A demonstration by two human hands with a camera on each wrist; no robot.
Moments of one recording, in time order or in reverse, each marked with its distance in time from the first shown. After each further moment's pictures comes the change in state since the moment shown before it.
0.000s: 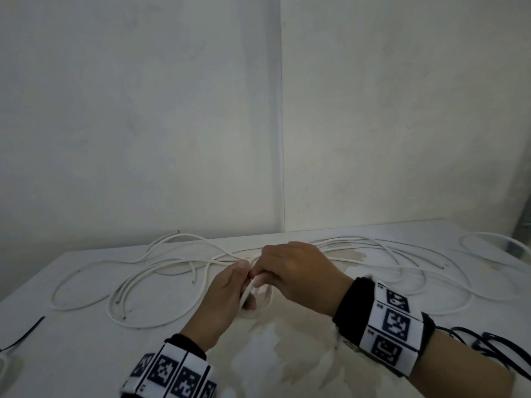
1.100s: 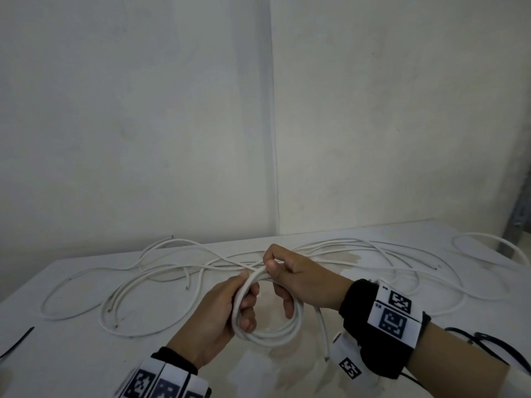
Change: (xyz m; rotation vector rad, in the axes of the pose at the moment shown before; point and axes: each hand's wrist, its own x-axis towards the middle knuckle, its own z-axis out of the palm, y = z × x) left_hand -0.008 0.017 0.007 -0.508 -0.156 -0.274; right_hand -0.013 0.004 -0.011 0.957 -0.375 0.665
